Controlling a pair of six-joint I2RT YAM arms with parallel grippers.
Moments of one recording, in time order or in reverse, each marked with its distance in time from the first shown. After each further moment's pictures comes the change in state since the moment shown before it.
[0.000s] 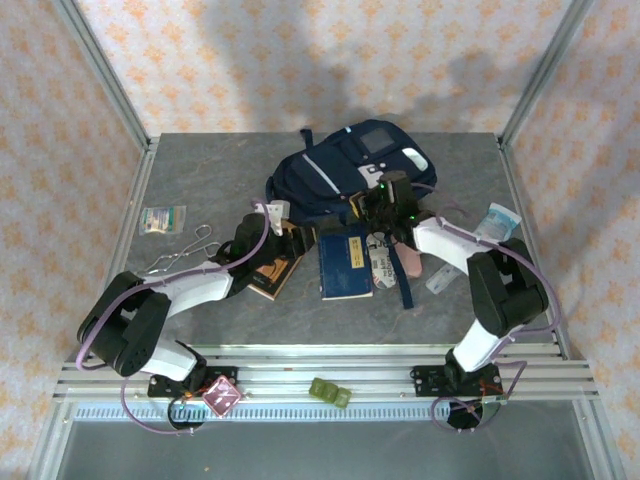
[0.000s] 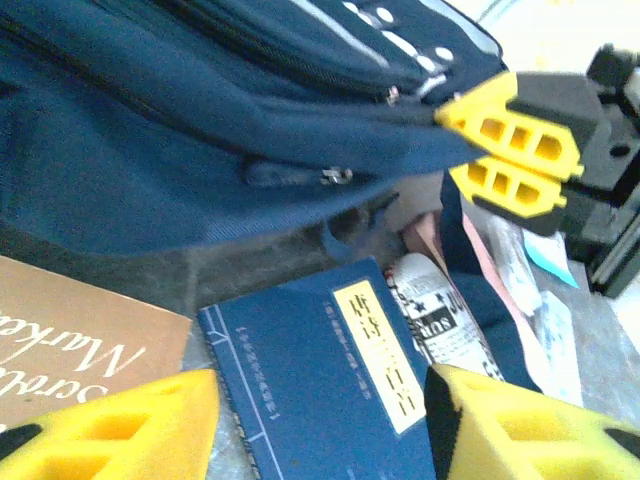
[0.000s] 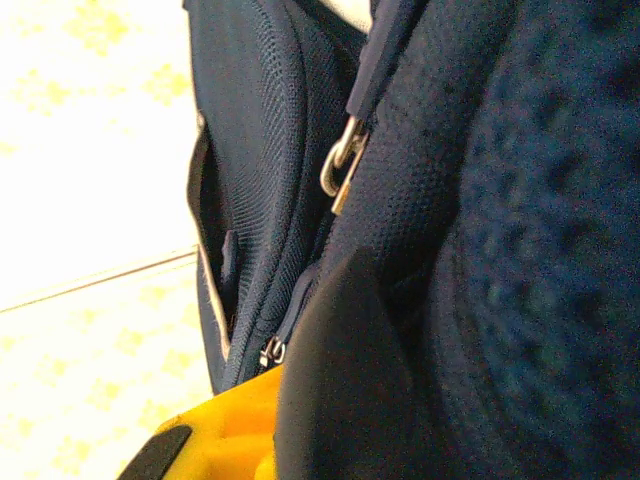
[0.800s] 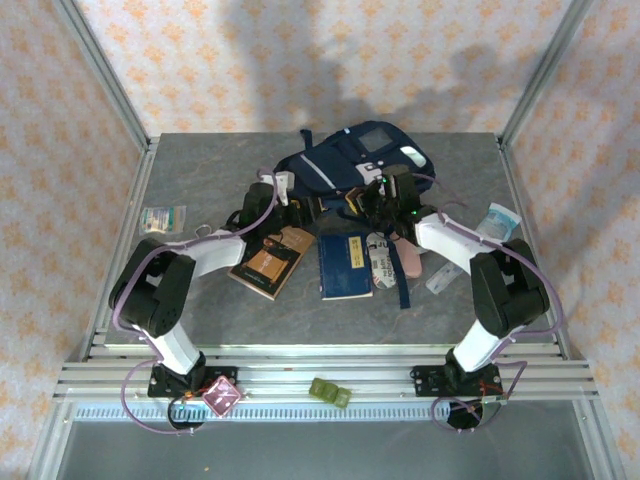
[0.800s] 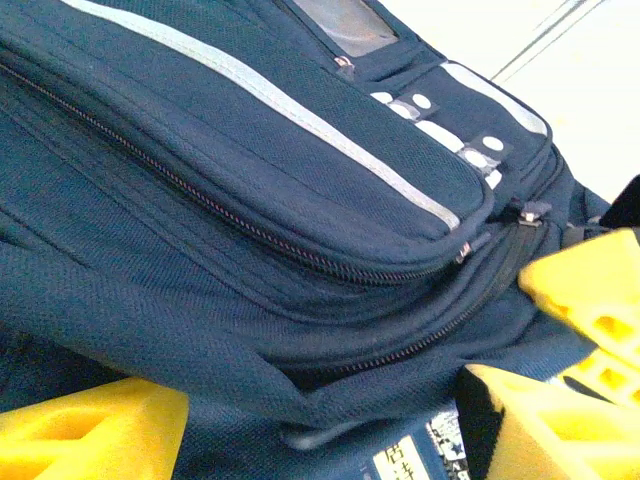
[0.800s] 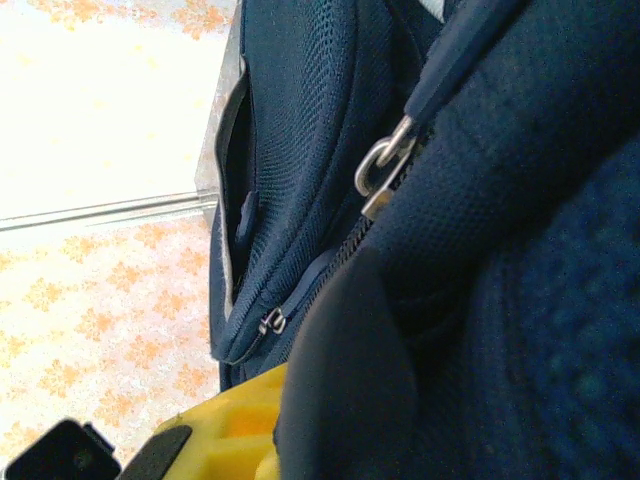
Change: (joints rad) left arm 0.100 0.256 0.280 -0.010 0.045 0.005; right arm -0.009 0.000 0.037 -0.024 -0.108 -0.134
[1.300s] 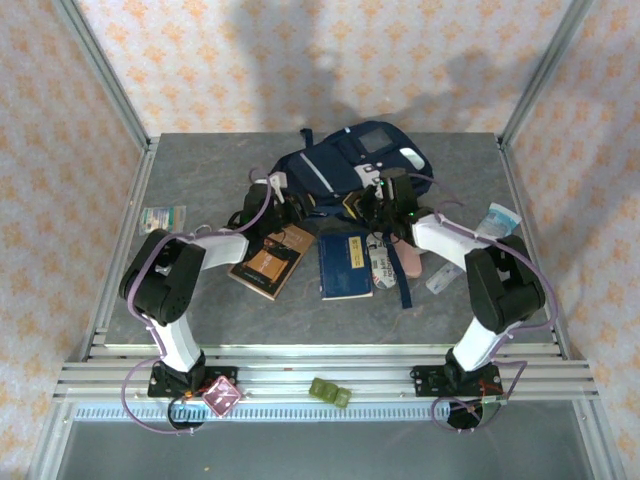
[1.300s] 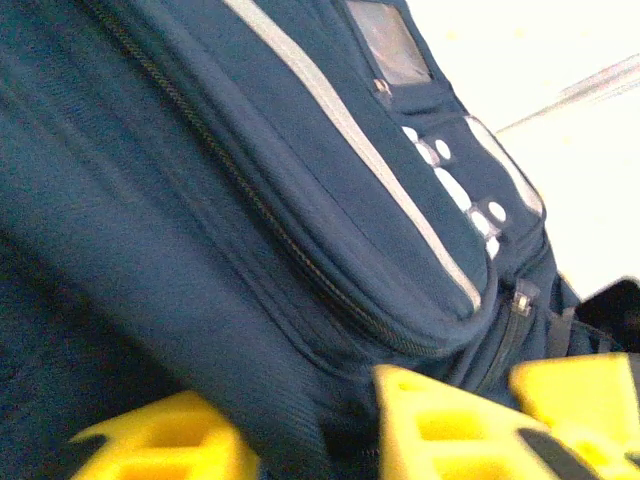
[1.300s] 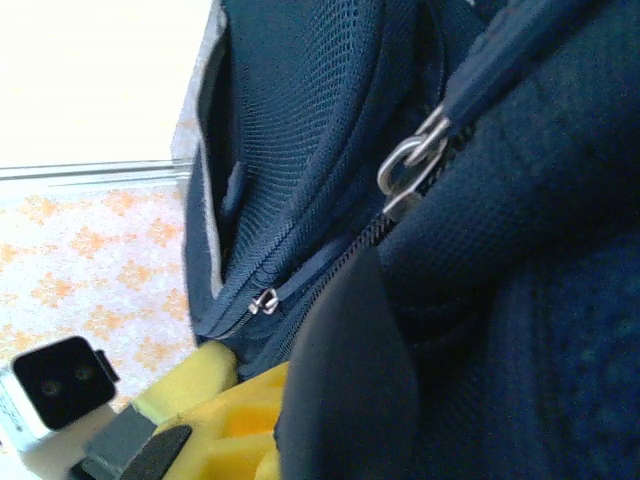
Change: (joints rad) left arm 0.021 0.087 0.012 0.086 0.019 -0.261; right arm 0.005 0.032 -0.020 0.016 -0.028 -0.112
